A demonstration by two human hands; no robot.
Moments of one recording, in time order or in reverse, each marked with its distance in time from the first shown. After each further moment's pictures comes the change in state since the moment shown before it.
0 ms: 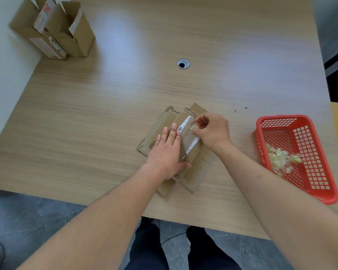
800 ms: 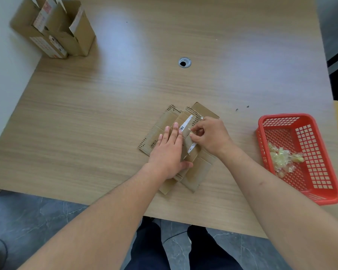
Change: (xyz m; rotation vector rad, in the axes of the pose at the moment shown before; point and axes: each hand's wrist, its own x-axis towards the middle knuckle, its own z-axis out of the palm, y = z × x) left_hand 0.001 0.000 0.000 -0.021 -0.005 -0.008; right_hand -0.004 0.010 0.002 -0.213 -0.154 -0.253
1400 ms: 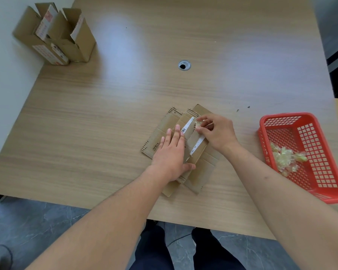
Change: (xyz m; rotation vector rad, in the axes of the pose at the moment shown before) left_hand 0.001 0.000 0.001 -0.020 0.008 -0.002; right_hand 0.007 0.008 -0.005 0.214 0.119 0.155
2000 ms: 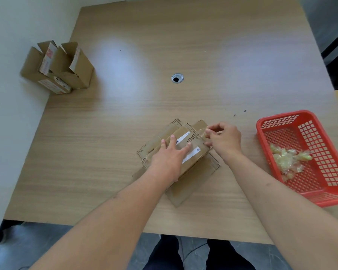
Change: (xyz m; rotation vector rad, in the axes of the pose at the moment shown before) left_hand 0.008 0.015 -0.051 0.302 -0.194 -0.069; right_hand -0.002 0.003 -0.010 0.431 0.227 0.413
